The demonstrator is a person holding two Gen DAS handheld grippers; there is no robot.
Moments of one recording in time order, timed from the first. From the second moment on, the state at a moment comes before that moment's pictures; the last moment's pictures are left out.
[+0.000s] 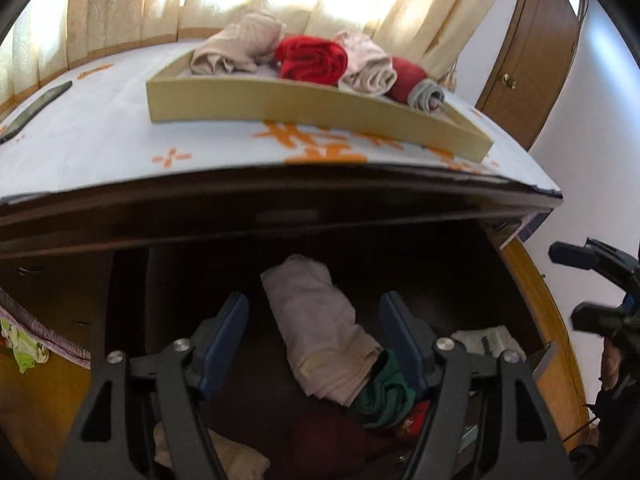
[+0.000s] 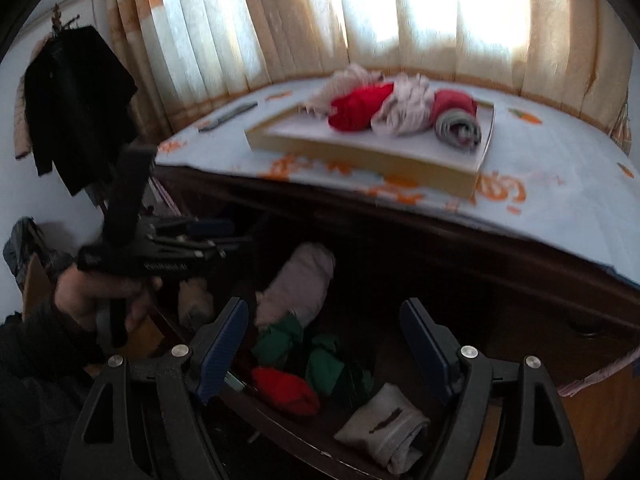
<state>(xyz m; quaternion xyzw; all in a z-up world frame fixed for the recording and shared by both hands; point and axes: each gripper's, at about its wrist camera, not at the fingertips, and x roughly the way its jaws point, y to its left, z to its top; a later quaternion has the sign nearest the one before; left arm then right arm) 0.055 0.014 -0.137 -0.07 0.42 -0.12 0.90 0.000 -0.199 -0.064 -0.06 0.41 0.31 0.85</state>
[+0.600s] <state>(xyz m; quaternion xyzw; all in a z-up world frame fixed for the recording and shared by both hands) 0.057 0.030 -0.145 -0.10 0.42 -0.10 0.90 0.025 -0.149 -0.148 -0.19 0.49 0.36 0.77</state>
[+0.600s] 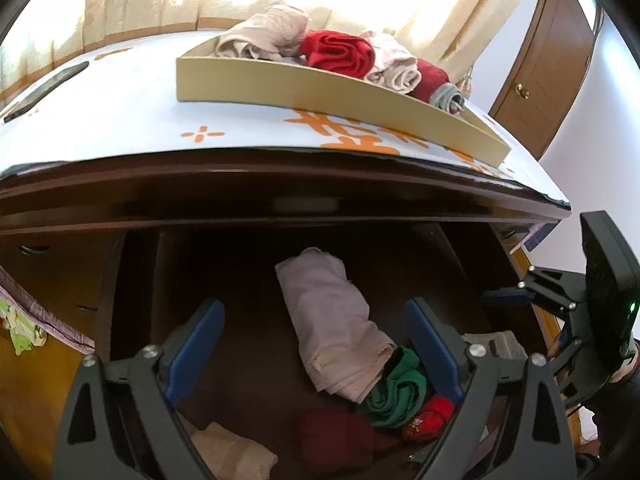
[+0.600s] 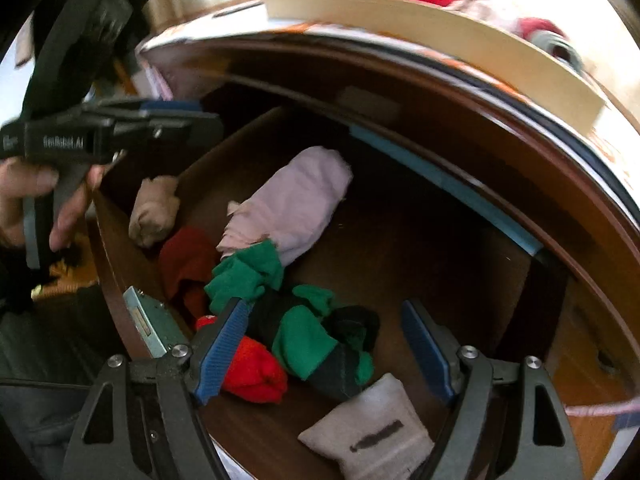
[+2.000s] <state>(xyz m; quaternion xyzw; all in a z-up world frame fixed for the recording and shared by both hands) 0.060 0.027 -0.153 -0.11 0.44 -0.09 0.89 0.046 -0.139 -0.177 -0.22 0.57 0.33 0.72</state>
